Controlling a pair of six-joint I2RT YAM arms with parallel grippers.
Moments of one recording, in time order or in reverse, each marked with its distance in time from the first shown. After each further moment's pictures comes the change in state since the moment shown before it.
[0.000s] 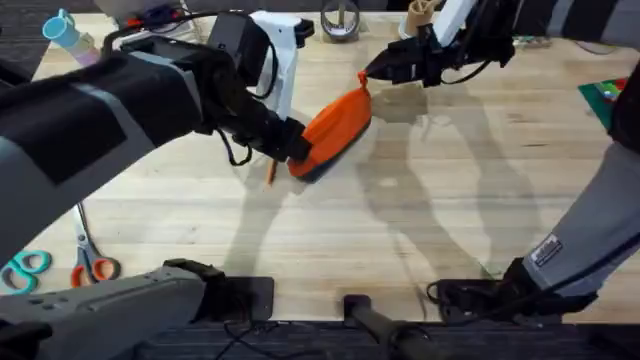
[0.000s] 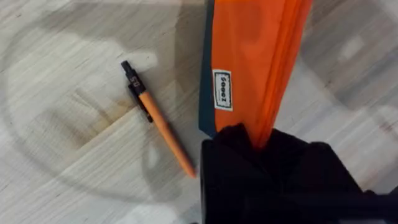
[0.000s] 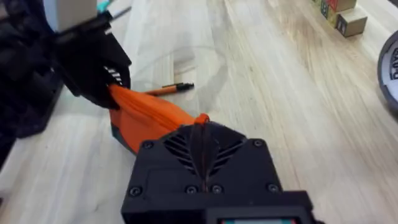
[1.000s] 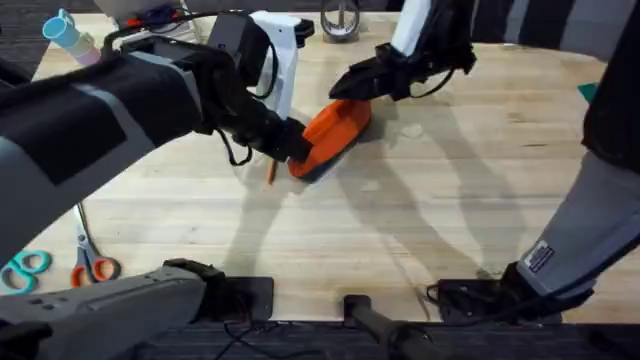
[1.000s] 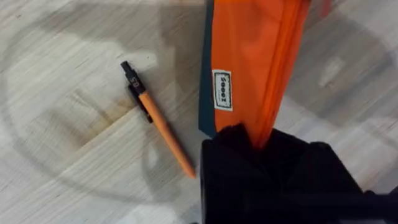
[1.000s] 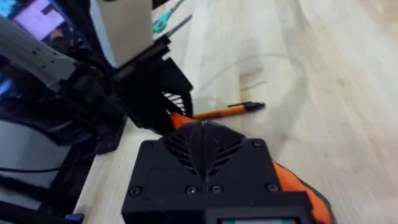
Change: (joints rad) left arm 0.000 0.000 0.000 0.001 0.000 0.000; right arm 0.179 0.000 0.000 -0.107 -0.070 0.113
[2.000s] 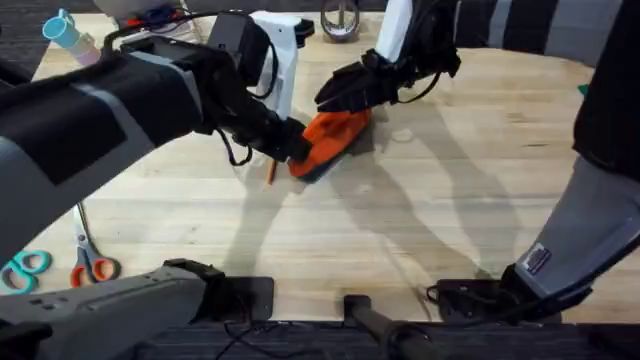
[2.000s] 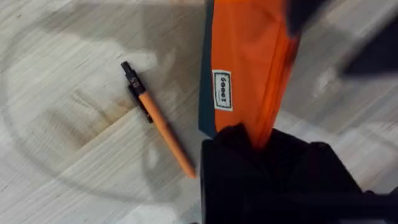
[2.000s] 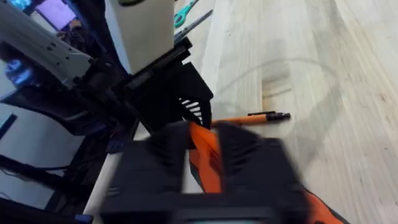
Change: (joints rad) left arm 0.000 0.000 0.000 0.001 0.000 0.000; right arm 0.067 0.000 0.000 -0.003 -0.011 0.008
